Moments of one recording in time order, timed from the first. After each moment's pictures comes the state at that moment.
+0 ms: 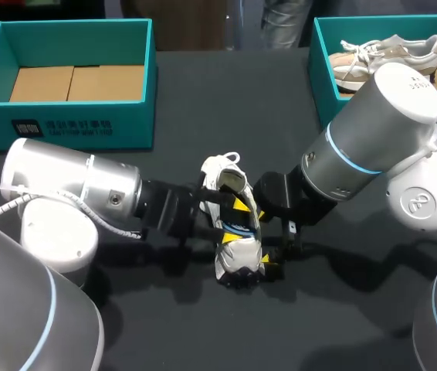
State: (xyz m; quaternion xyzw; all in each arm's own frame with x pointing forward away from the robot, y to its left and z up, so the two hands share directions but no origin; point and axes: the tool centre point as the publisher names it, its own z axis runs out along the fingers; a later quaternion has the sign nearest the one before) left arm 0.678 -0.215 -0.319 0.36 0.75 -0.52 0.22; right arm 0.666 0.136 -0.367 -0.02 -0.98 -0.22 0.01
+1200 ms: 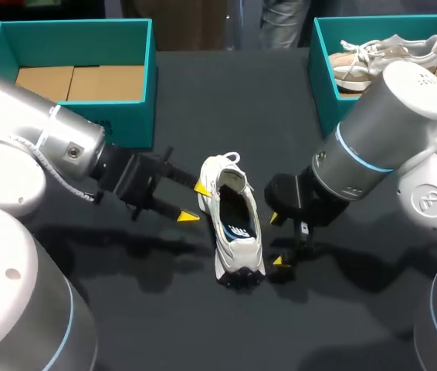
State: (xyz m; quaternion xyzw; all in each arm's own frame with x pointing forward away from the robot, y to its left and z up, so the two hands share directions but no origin) left arm 0.693 -0.141 -0.285 0.40 0.77 -0.48 0.14; right arm 0.659 0.108 -0.370 -0.03 -0.98 -0.20 0.03
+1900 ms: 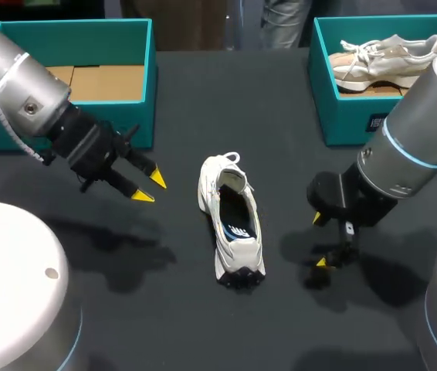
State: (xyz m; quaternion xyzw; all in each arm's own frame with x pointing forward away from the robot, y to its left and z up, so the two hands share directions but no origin) left arm 0.696 -0.070 -0.242 0.49 0.77 -0.40 0.10; right arm 0.645 0.037 -0.349 -0.05 -0.98 -0.17 0.02
